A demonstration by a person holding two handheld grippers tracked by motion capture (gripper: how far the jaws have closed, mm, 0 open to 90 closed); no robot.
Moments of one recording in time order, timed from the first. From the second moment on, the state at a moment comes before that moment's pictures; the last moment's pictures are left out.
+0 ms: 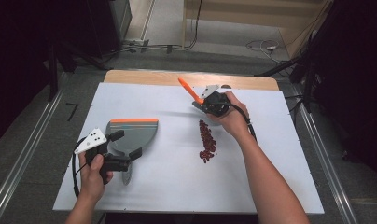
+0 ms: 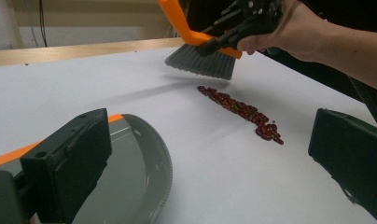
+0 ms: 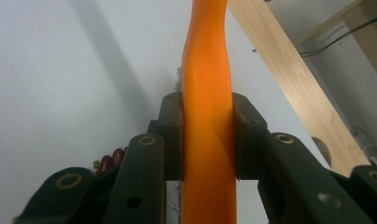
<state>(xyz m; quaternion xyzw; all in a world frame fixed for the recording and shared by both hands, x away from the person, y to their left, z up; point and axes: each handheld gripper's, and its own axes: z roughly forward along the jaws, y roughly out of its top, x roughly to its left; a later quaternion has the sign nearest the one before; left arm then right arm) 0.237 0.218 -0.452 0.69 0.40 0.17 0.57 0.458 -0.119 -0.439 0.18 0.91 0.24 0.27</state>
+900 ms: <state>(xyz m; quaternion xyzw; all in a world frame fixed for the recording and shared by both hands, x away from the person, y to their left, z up) 0.236 0.216 -0.450 0.69 0.39 0.17 0.58 0.403 -0.125 -0.456 0.07 0.95 0.24 0.19</state>
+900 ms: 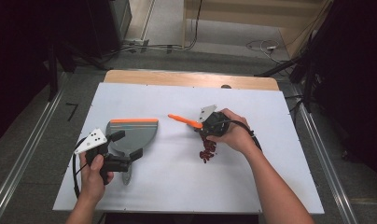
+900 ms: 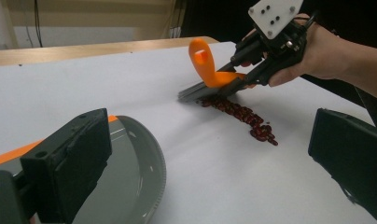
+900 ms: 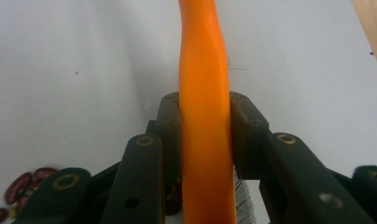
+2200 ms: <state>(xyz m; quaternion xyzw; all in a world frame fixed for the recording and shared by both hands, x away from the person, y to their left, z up) 0.236 0.213 -0.449 0.70 0.39 0.17 0.58 0.342 -0.138 -0.448 0.03 0.96 0.22 0.18</state>
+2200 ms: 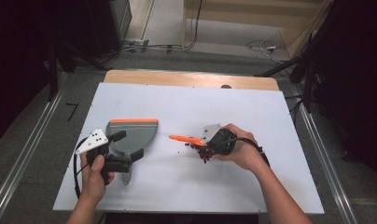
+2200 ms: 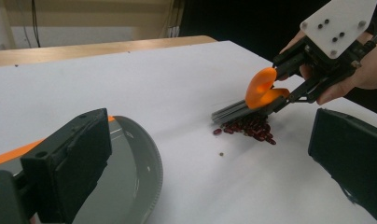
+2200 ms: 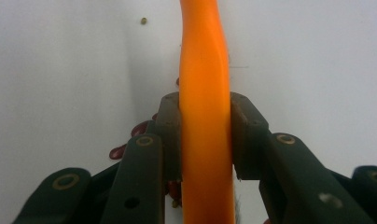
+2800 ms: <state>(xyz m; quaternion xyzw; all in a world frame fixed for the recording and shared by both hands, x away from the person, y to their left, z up) 0.236 0.211 -0.450 0.70 0.39 0.17 0.58 0.328 -0.108 -0.403 0.21 0.92 0.31 0.05</state>
